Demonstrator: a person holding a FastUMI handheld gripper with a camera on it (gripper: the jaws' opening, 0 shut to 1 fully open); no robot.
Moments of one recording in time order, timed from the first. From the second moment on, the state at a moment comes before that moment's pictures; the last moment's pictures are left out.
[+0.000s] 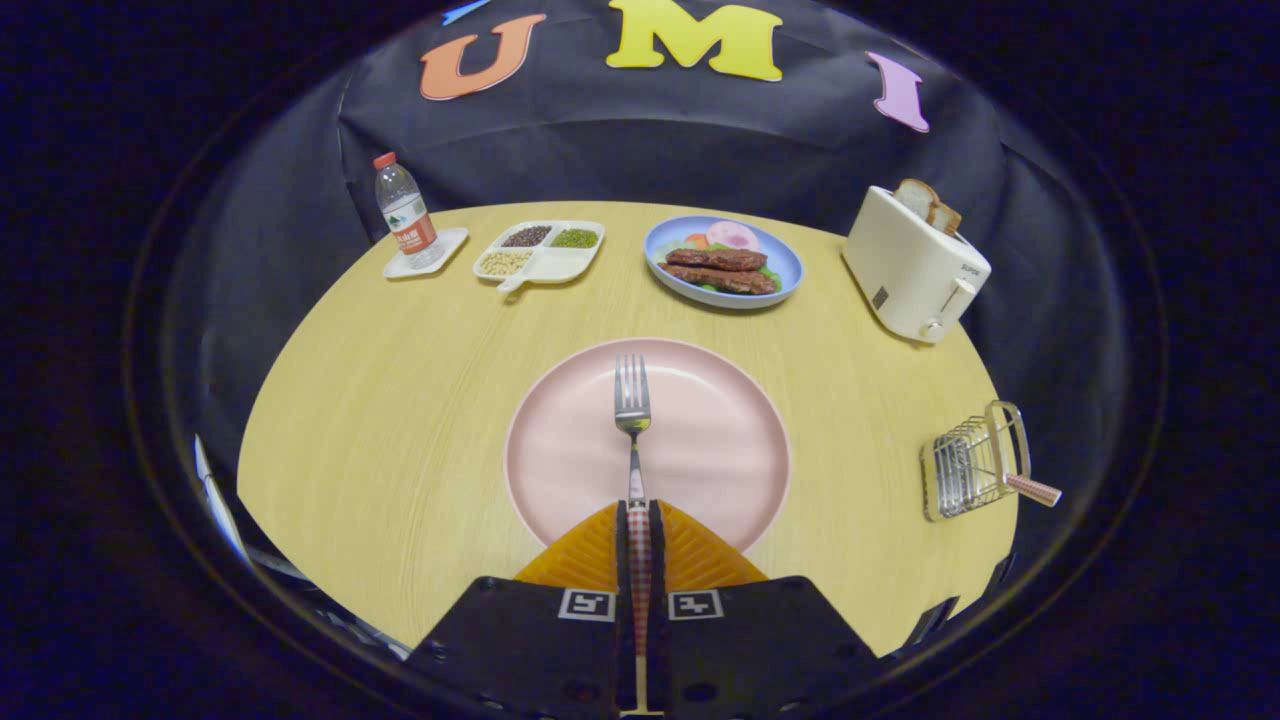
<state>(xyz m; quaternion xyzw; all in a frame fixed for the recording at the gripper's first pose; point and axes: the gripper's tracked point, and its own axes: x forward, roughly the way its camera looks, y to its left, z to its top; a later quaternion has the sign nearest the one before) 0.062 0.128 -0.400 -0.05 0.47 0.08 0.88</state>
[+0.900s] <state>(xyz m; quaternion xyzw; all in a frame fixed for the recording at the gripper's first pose) 0.070 -0.108 -0.302 -0.04 0.50 -0.01 0.87</state>
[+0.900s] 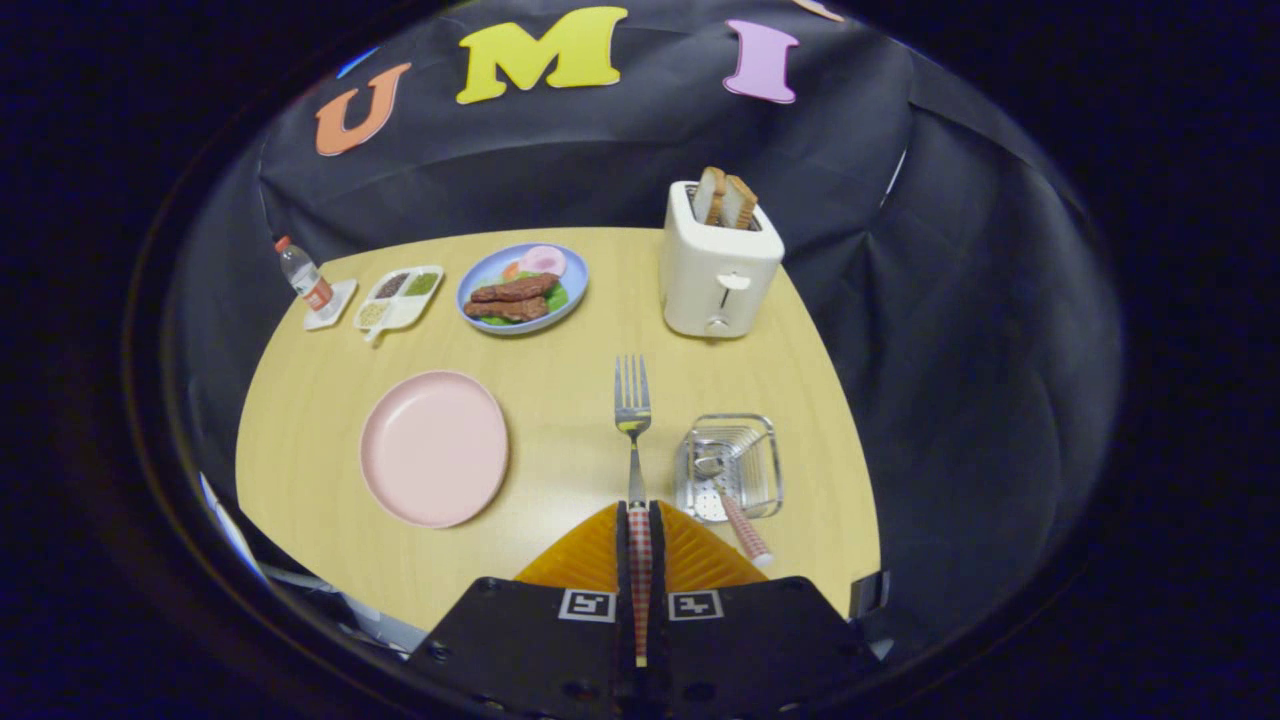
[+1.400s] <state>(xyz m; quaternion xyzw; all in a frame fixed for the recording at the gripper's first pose) 0.056 -0.169 -0.288 -0.01 0.58 0.01 0.81</state>
